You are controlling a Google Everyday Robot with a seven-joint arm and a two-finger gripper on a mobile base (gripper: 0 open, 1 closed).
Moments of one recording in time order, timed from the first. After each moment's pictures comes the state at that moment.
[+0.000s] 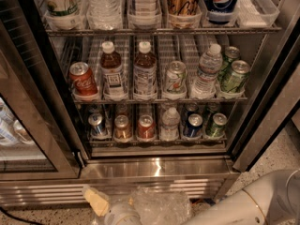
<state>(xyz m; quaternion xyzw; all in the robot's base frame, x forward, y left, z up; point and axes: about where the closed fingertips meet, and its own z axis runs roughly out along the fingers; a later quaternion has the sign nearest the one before) 0.406 0.133 0.551 0.13 0.82 0.37 0.42</state>
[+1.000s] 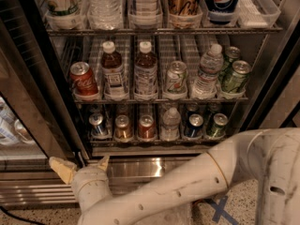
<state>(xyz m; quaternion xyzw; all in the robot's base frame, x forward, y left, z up) 0.479 0.217 0.649 0.00 0.79 0.30 0.53</state>
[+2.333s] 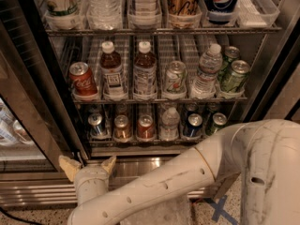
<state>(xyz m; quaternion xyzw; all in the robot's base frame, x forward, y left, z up) 0.494 0.199 0.625 0.02 0.82 0.21 0.53</state>
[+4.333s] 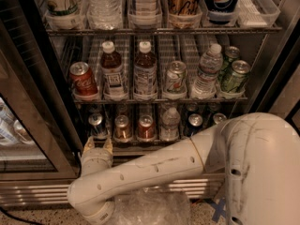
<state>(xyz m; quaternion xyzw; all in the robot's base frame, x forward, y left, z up) 0.562 0.178 0.614 0.04 0.83 0.12 0.55</state>
